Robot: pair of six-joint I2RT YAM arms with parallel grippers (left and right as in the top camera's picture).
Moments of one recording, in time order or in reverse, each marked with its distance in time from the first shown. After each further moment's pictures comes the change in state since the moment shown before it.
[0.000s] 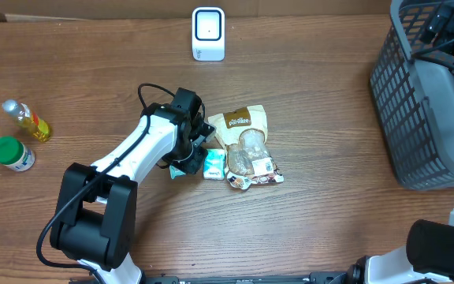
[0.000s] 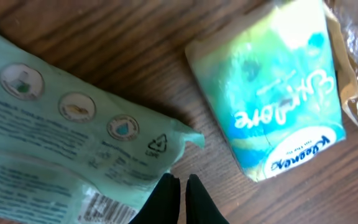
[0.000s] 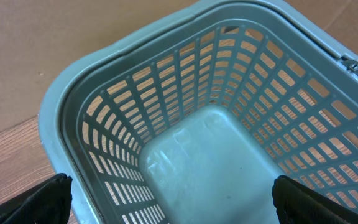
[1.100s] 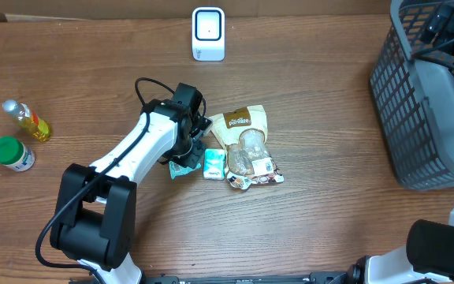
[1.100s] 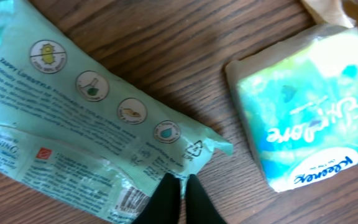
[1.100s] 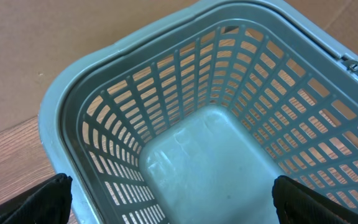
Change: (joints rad) left arm 0.000 0.000 0.035 -0.012 -0.079 -0.072; right arm 0.000 0.000 0.000 0.000 0.000 0.000
